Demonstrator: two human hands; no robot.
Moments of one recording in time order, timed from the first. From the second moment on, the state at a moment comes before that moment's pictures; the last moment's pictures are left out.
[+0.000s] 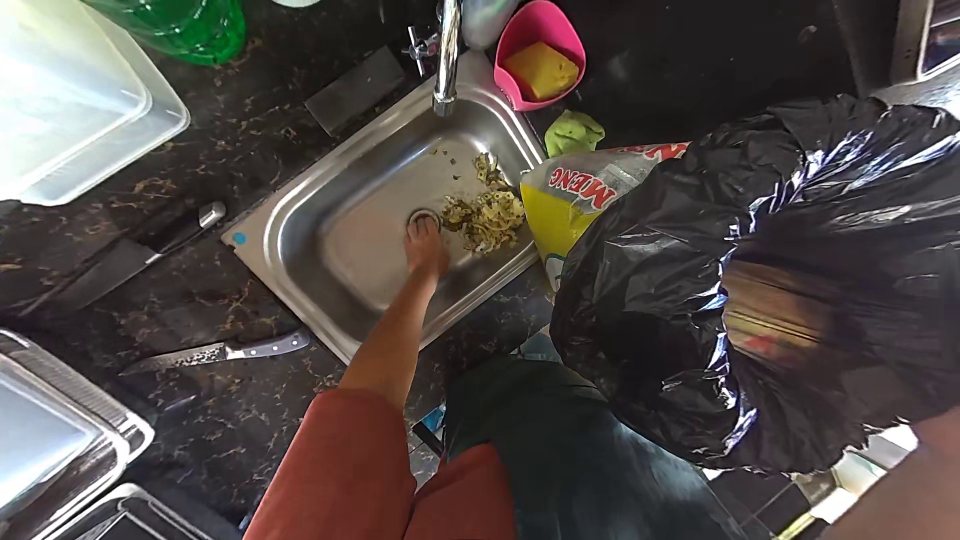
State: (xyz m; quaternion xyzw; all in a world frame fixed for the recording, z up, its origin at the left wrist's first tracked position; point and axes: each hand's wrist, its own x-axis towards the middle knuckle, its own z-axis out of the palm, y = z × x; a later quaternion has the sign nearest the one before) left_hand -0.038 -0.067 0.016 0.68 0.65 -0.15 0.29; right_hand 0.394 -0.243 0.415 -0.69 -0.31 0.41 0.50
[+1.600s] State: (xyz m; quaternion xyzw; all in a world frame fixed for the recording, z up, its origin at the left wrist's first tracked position) left_hand 0.002 -0.002 -0.016 0.64 0.62 0.28 0.36; right_hand 0.345 -0.226 0.429 -0.78 -0.20 0.30 0.51
